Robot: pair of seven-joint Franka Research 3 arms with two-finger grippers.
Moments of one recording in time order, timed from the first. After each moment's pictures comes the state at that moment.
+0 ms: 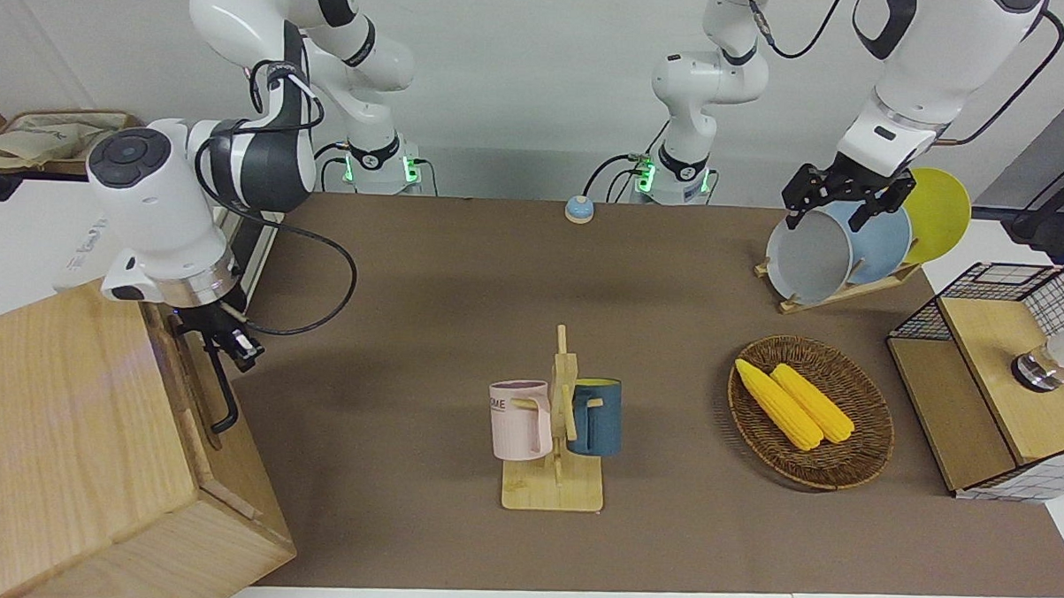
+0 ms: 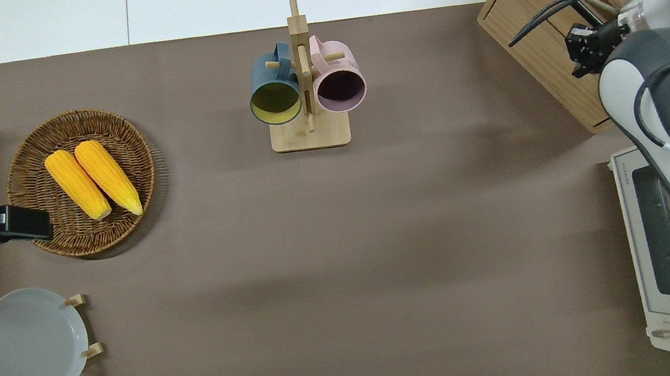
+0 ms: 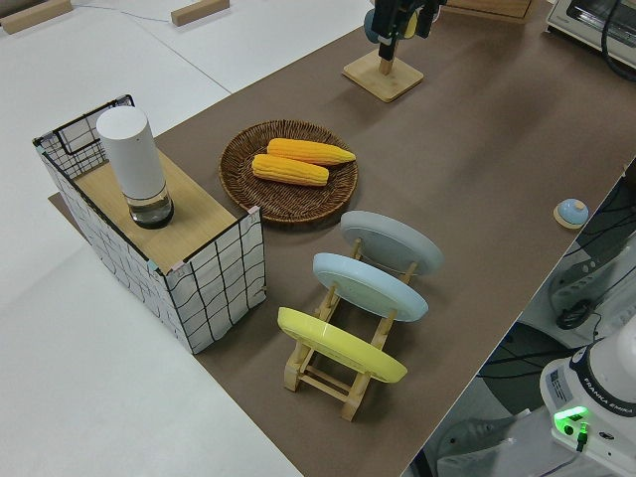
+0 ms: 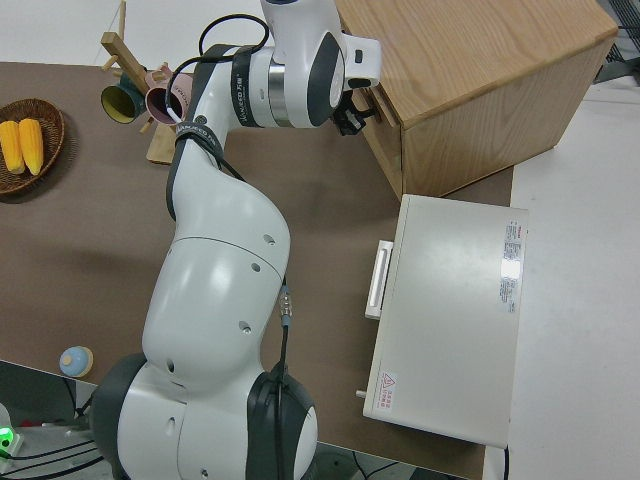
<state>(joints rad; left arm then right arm) 0.03 0.04 -0.06 -1.51 0.00 1.52 0.02 -0.12 0.44 0.11 -1.35 -0.10 1.89 0.70</state>
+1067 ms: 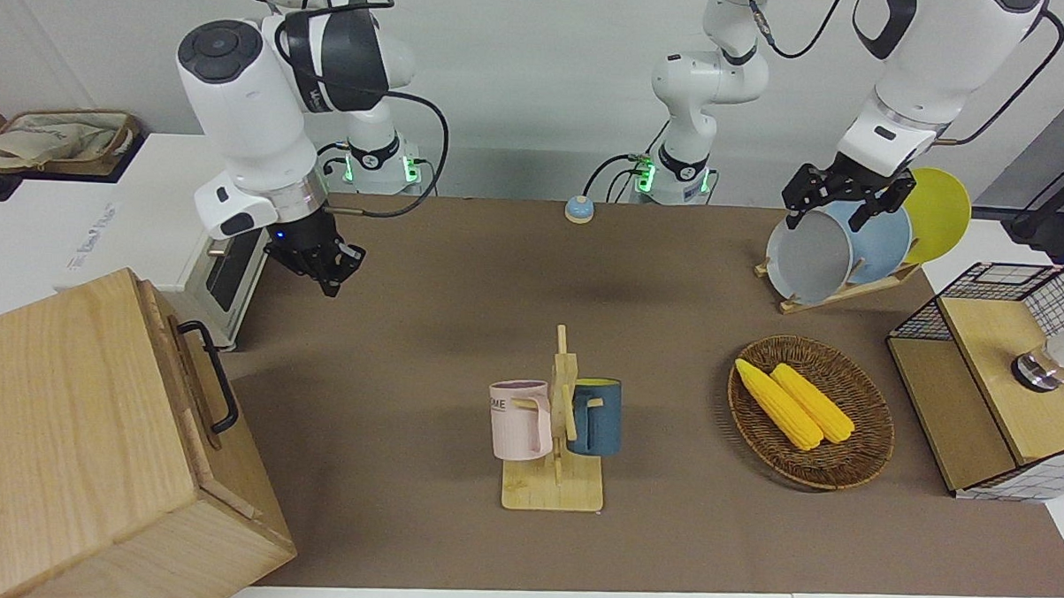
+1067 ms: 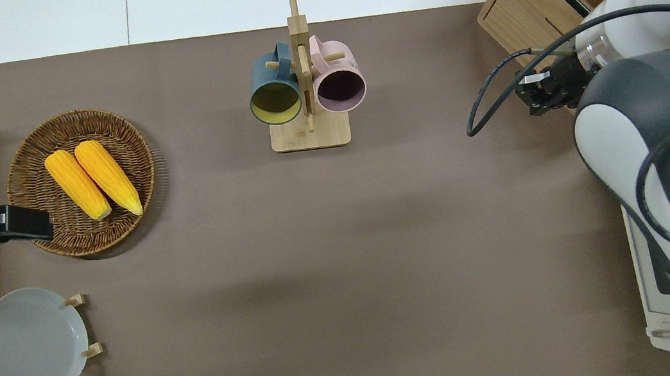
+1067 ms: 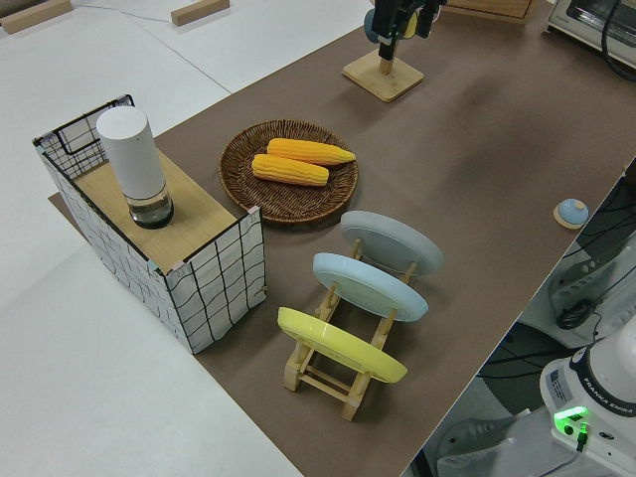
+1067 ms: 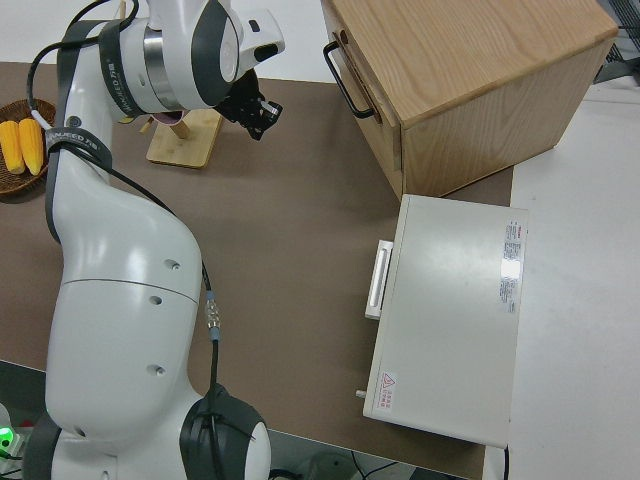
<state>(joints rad) 0.03 0.04 -0.06 -1.51 0.00 1.52 0.02 0.03 0.29 0.13 -1.33 -0.02 1.63 0.36</state>
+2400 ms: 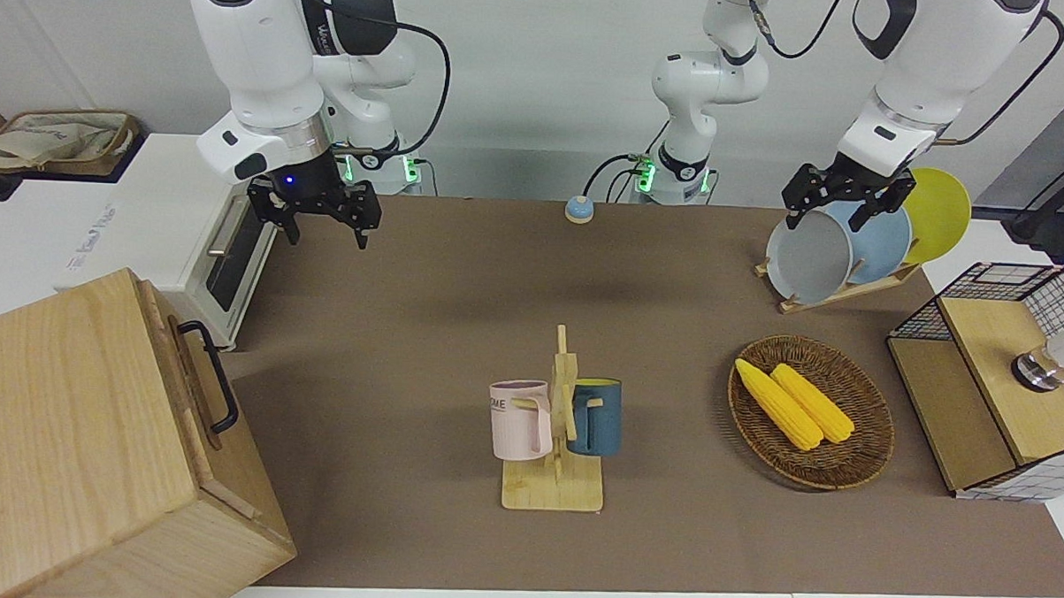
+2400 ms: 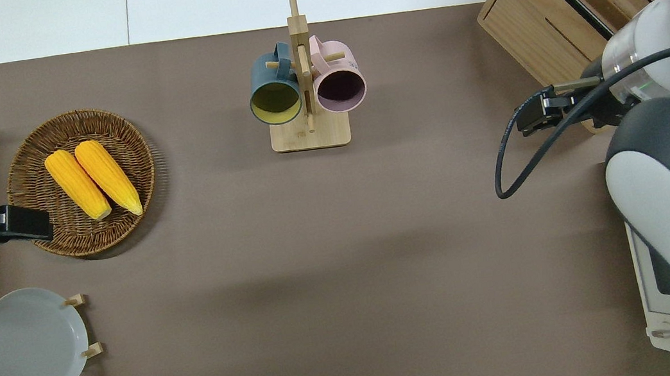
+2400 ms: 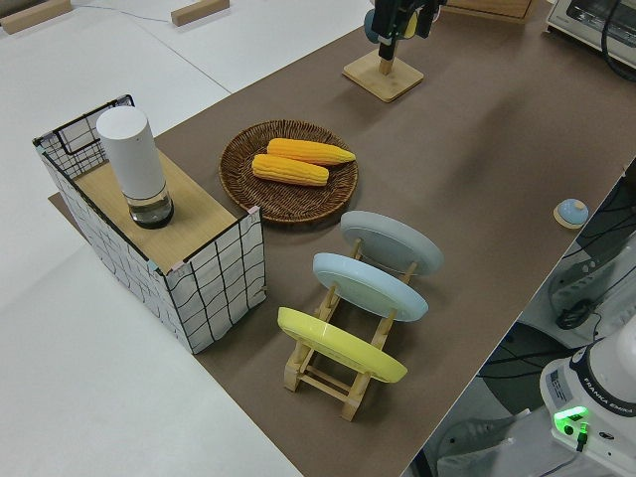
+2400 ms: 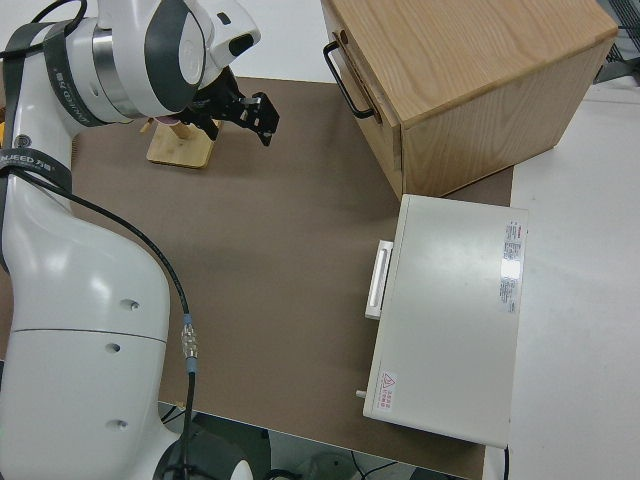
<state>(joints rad) 0.03 0.04 -0.06 -1.51 0.00 1.52 0.02 0.05 0.18 0.12 -1.38 -0.05 1.56 0.22</state>
